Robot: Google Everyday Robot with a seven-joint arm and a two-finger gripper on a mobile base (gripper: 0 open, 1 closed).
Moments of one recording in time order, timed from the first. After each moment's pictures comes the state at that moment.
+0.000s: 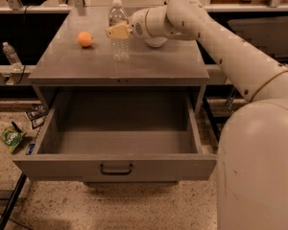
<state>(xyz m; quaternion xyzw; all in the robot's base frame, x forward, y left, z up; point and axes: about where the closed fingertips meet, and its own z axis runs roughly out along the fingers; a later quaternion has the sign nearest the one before) 0.813 0.073 0.927 -0.38 0.71 0.27 0.53</state>
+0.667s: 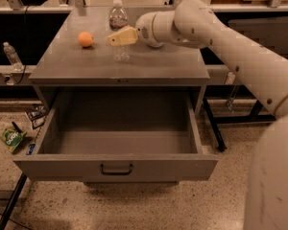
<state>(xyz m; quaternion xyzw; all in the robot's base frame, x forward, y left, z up) 0.790 0.050 0.931 -0.36 0.72 0.25 0.54</state>
